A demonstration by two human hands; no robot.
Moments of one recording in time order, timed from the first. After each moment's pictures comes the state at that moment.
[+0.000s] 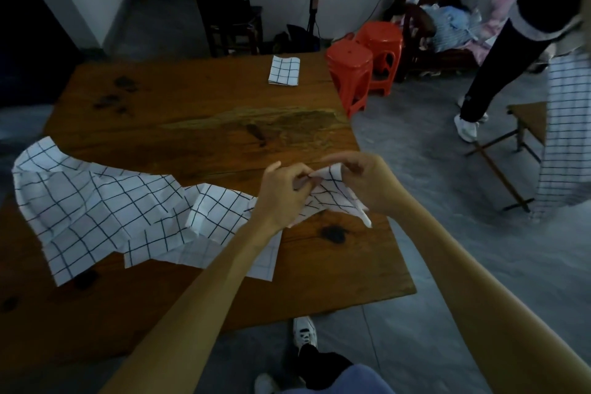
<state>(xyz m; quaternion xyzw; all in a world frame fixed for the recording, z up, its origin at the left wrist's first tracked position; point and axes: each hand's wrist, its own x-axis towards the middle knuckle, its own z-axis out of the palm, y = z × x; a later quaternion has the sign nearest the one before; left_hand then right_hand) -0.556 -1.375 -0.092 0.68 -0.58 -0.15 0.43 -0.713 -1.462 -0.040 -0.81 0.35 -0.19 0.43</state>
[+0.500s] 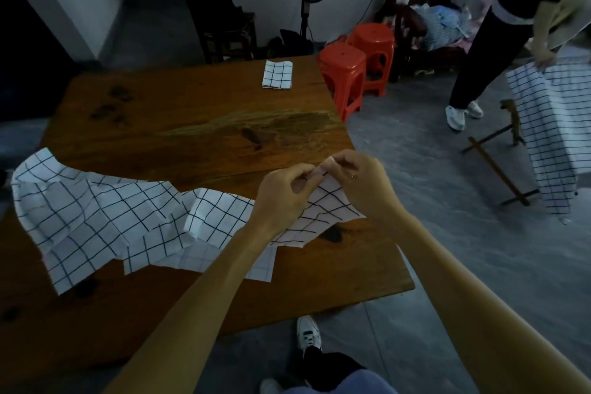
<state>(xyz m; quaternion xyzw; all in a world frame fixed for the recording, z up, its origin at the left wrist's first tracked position) -0.571 -1.365 -0.071 0.65 -0.59 -0.17 0.45 -0.715 -1.451 -0.045 -0.80 0.38 -0.28 0.36</state>
